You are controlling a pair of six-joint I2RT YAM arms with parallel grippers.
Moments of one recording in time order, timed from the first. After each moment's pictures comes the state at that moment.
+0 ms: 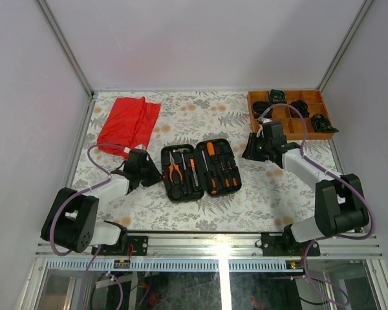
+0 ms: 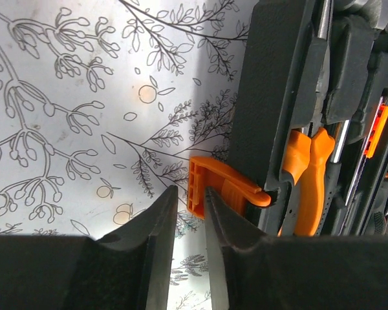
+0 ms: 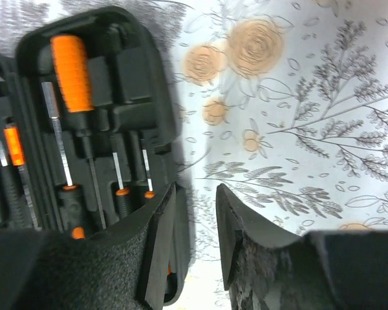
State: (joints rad) left arm -0.30 1.33 0.48 -0.05 0.13 -0.76; right arm 0.27 1.45 0.85 -0.24 -0.20 0.38
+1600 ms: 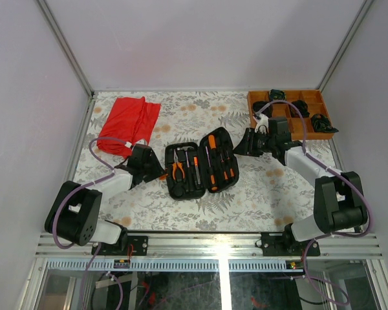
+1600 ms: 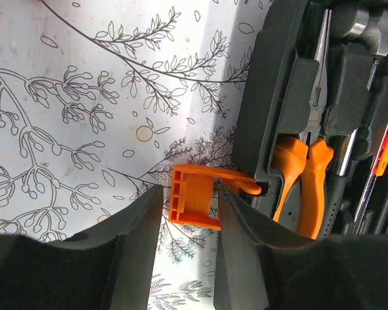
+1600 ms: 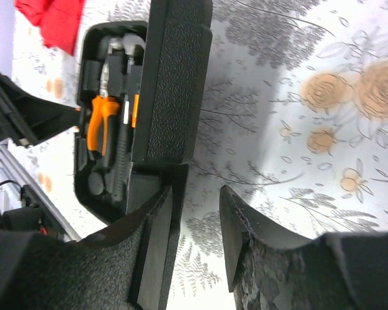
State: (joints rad) left arm -0.33 1.40 0.56 -0.06 0.03 -0.75; right arm 0.21 1.50 0.87 -0.14 -0.57 0.35
